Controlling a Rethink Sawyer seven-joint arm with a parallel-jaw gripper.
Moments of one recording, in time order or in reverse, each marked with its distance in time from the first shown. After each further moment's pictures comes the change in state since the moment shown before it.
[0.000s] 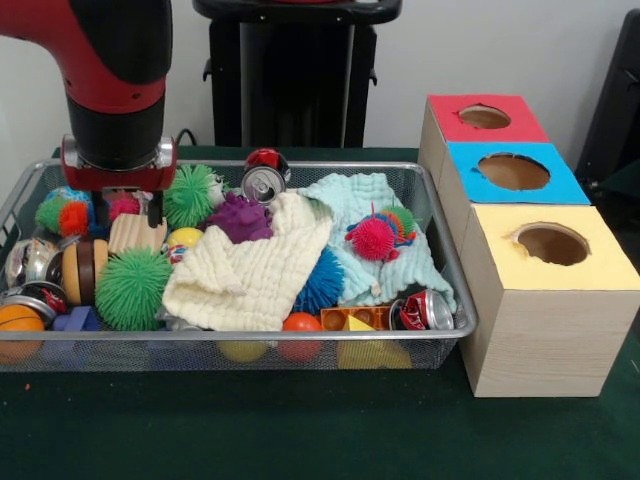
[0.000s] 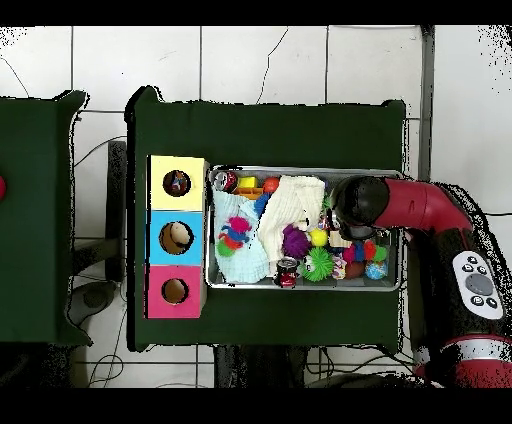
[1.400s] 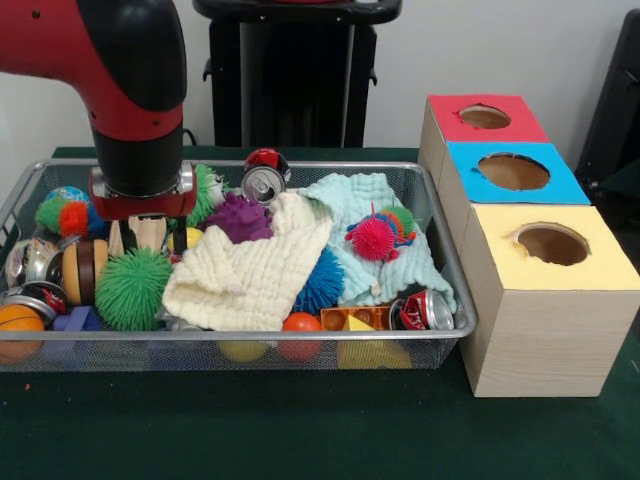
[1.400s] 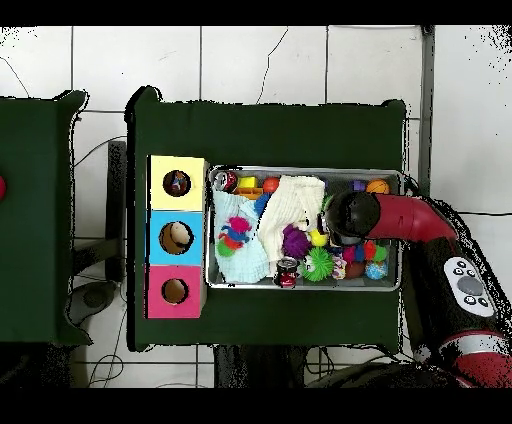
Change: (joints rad) arm -0.042 0.049 0.034 0.073 0.002 -0.158 0.000
